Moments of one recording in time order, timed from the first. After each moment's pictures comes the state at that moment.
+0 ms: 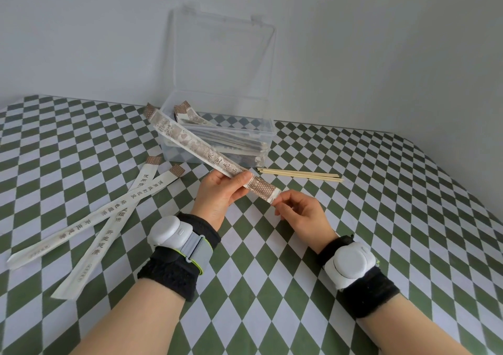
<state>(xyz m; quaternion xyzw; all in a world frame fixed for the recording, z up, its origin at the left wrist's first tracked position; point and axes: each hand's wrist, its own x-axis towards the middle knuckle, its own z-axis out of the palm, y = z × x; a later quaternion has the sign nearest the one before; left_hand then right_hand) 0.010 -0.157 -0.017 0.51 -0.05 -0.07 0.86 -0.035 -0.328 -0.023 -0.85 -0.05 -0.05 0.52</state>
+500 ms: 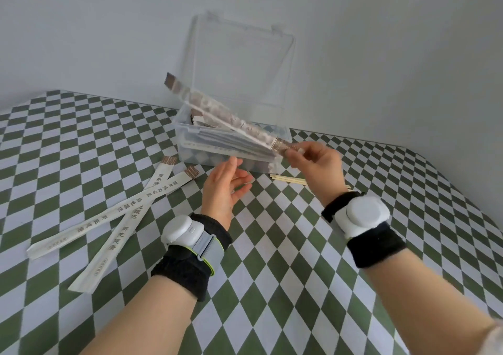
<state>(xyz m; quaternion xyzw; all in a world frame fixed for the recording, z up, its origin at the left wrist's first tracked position) 0.017 -0.150 -0.018 0.47 0.02 0.00 0.88 0.015 -0.312 0.044 -0.82 -0.04 -0.18 0.54</state>
